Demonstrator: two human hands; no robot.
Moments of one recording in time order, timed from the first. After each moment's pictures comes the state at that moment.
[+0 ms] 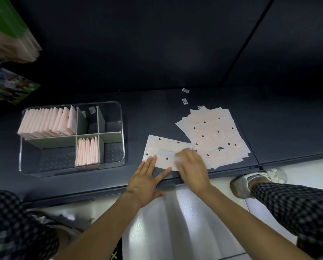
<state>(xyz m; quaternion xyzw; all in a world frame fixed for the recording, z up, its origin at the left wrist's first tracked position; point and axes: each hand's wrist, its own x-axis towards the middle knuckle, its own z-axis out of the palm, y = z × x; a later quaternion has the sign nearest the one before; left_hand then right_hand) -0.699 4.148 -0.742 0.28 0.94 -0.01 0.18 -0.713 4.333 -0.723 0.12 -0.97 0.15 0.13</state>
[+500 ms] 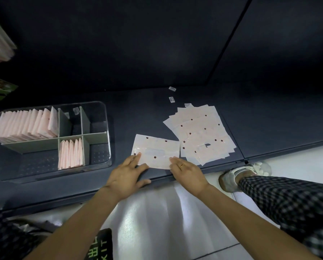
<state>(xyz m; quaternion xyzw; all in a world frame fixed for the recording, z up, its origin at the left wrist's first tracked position) -0.716 4.131 -0.731 0.24 0.95 0.10 0.17 -0.698 4.369 -0.740 0.26 -0.96 0.03 0.08</state>
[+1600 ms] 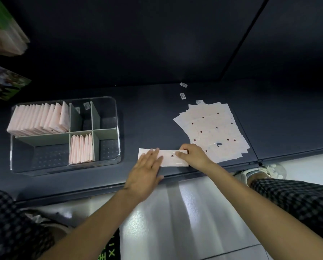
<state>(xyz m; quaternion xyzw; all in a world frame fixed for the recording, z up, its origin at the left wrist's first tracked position) -0.704 4.158 -0.734 0.23 0.96 0.12 0.10 -0.753 4.355 -0.713 -0.06 -0.90 0.38 -0.21</state>
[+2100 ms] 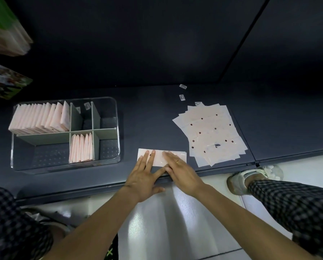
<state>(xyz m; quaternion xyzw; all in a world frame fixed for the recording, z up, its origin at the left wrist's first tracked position) -0.704 4.155 -0.746 0.28 0.94 0.02 0.20 -0.703 4.330 -0.732 0.17 -0.95 0.23 -0.13</state>
